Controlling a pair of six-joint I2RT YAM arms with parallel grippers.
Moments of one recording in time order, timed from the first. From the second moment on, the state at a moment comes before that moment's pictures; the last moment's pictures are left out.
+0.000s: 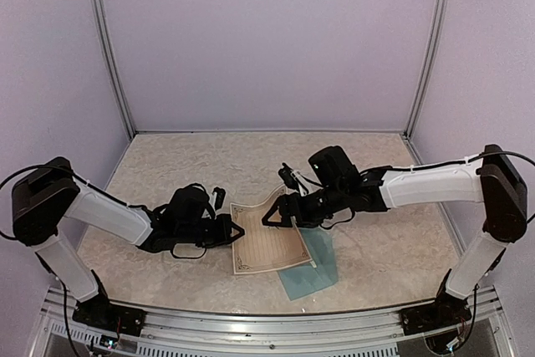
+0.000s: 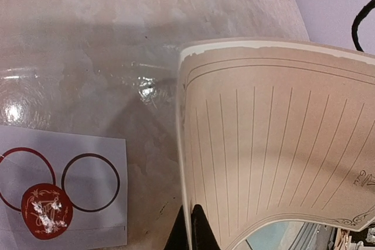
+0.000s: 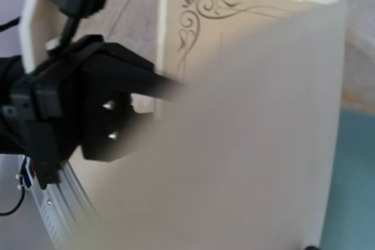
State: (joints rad) left arm -0.84 1.64 0.59 0.44 0.13 -0.86; right arm 0.88 1.68 1.03 -0.07 -0.45 0.63
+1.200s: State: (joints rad) left arm -0.84 1.66 0.59 0.42 0.14 -0.86; right arm 0.88 1.57 1.00 -0.13 -0.41 0.68
